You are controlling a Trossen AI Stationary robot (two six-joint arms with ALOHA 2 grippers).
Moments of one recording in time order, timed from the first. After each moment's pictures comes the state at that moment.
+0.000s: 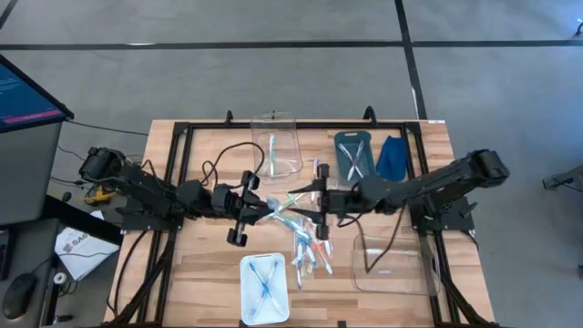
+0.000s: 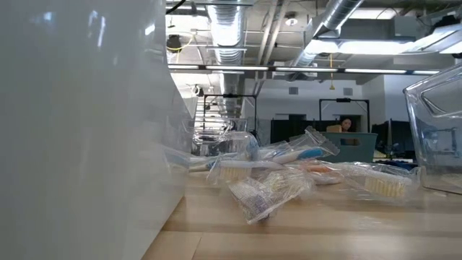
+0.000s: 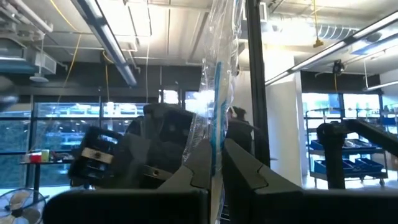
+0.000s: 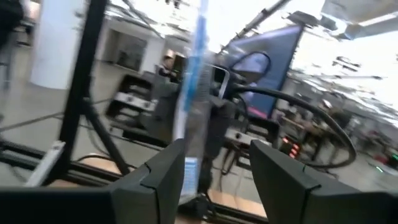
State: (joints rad) left arm -0.27 1.36 0.61 1.26 -0.11 0.08; right arm 0.23 1.49 0.95 0.73 0.20 -0.34
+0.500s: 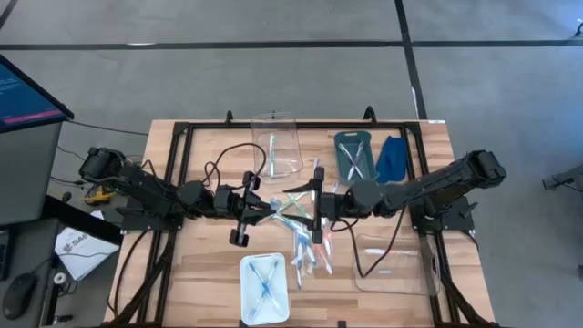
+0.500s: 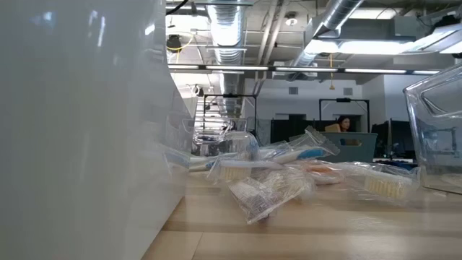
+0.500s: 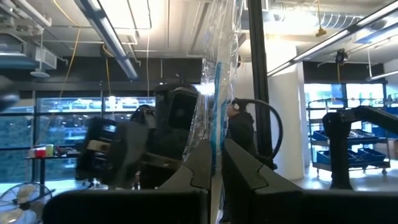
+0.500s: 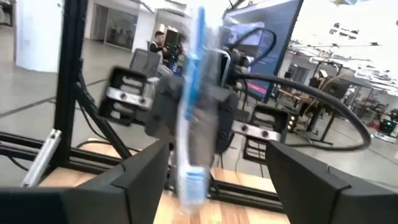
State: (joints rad) left arm -0.27 1.36 0.61 1.23 -0.11 0.10; right arm 0.27 1.51 1.05 0.55 0.29 -0.28
